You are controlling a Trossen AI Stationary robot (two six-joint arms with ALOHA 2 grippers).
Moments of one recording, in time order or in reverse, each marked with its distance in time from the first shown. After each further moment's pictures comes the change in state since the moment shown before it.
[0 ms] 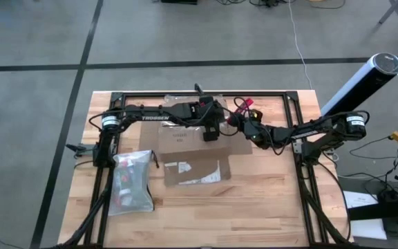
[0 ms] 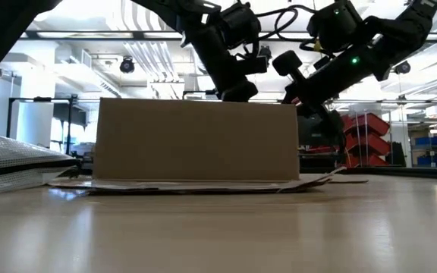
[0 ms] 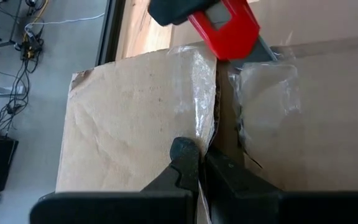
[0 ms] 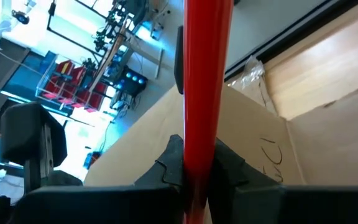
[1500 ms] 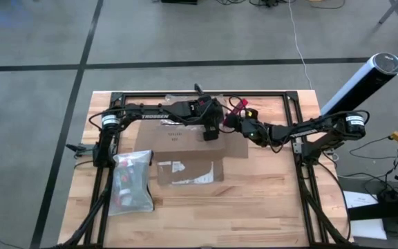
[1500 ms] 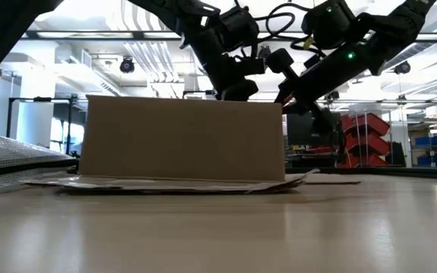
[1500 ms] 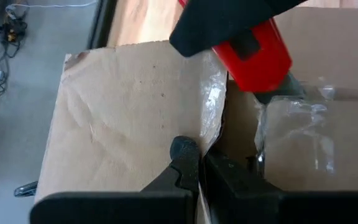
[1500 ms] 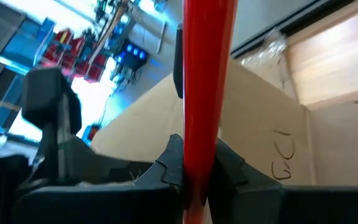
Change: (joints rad) left arm 0.030 0.000 0.000 -0.005 0.033 -0.065; right arm 0.044 0.017 0.053 -0.068 -0.195 -0.025
